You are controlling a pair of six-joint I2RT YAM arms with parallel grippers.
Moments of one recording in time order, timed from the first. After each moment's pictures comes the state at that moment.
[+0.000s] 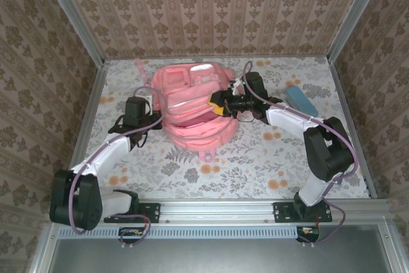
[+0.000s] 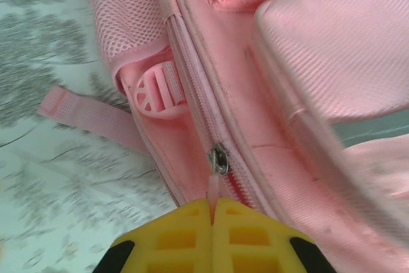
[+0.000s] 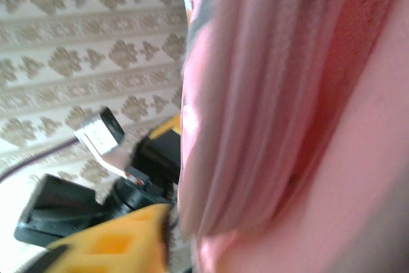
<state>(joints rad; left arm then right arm) -0.26 1.21 0.69 -0.21 0.06 -0.27 0.43 1.70 1.11 0.05 -0.76 1.18</state>
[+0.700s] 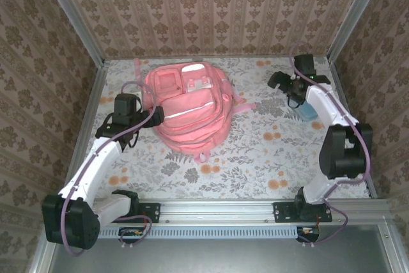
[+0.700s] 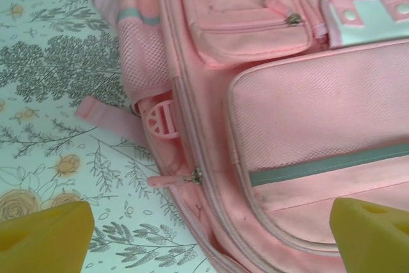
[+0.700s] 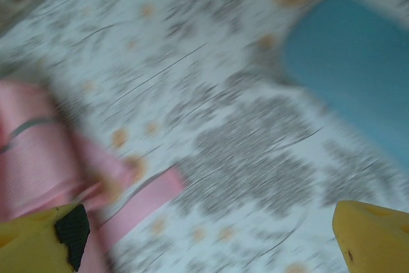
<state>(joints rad) -0.24 1.07 0.81 -0.46 0.01 -0.27 -0.04 1.70 1.36 -0.61 -0.05 0.52</state>
